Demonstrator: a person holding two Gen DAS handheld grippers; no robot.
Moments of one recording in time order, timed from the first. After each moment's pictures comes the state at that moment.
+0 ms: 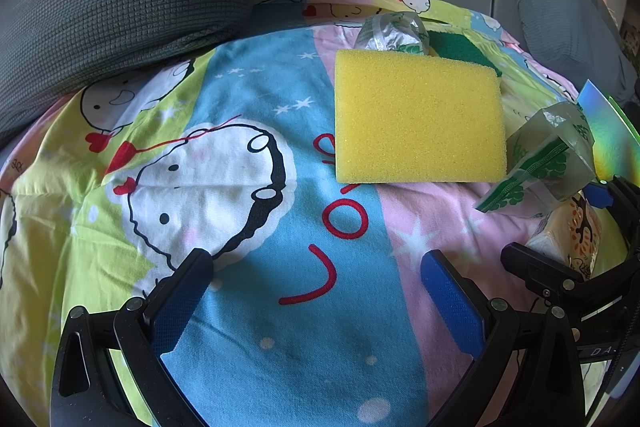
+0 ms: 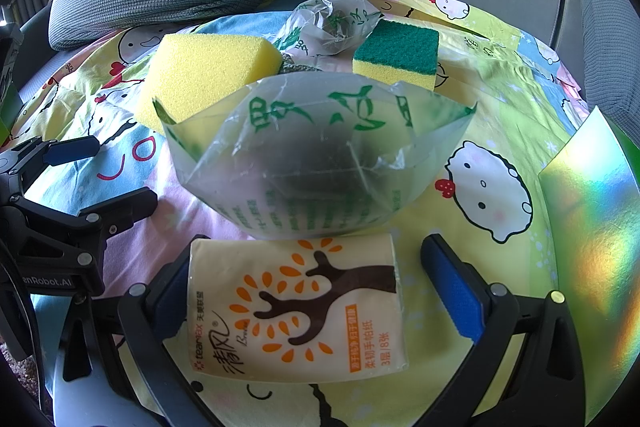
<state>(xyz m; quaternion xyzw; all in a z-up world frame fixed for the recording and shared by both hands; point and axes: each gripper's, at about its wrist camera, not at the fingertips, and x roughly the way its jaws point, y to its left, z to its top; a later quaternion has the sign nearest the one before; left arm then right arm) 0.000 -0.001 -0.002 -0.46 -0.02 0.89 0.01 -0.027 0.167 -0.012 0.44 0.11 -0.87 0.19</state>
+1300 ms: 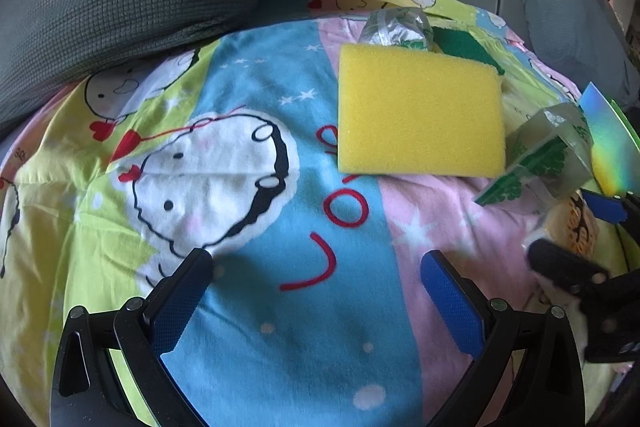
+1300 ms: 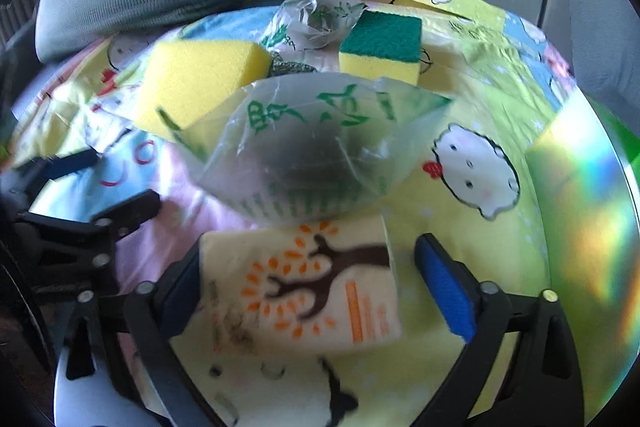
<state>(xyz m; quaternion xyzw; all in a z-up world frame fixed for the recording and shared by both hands) 0.005 0.000 0.005 -0.48 -0.04 0.88 0.00 -0.023 0.176 0.001 0.46 0.08 -0.87 0.17</state>
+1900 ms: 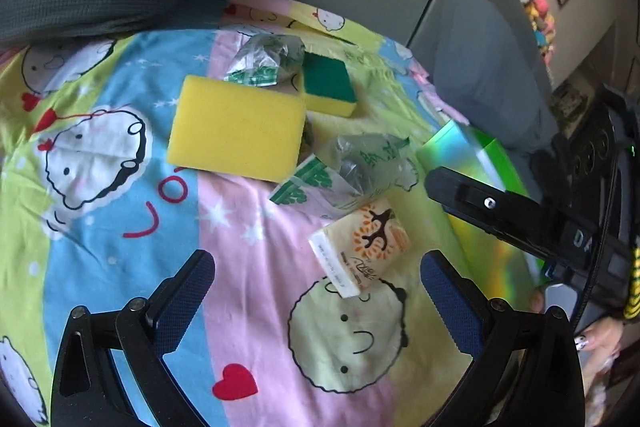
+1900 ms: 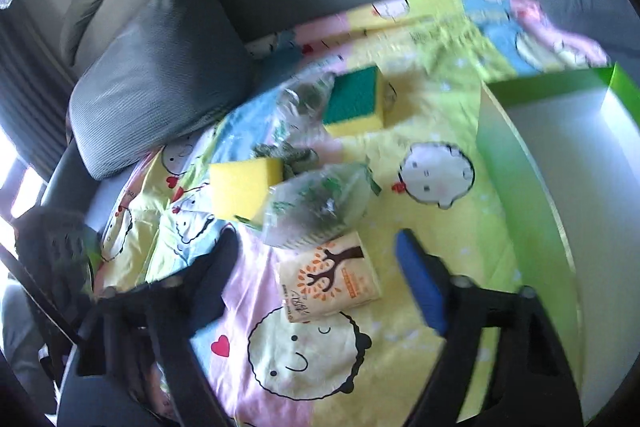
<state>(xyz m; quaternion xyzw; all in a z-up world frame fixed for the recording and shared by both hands) 0.028 0.049 0.059 -0.46 -0.18 0.86 0.14 -0.015 0.234 0.062 0.45 -0.14 -0.86 0.19</state>
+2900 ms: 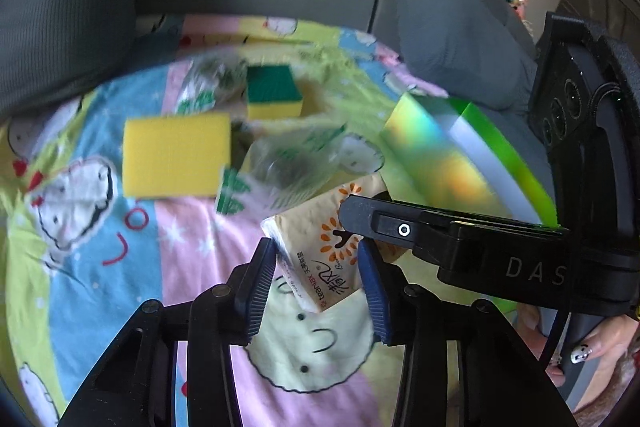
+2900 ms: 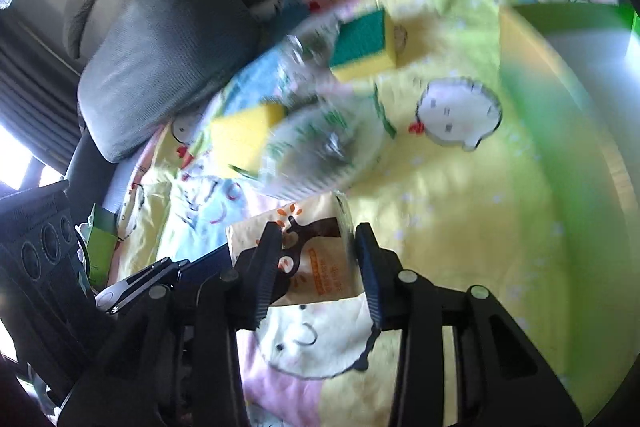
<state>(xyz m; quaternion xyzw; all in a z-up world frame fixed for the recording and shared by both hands) 0.047 0.102 0.090 -0.43 -0.08 0.88 0.17 -0.003 0.235 0.047 0.48 -0.15 -0.83 0.22</state>
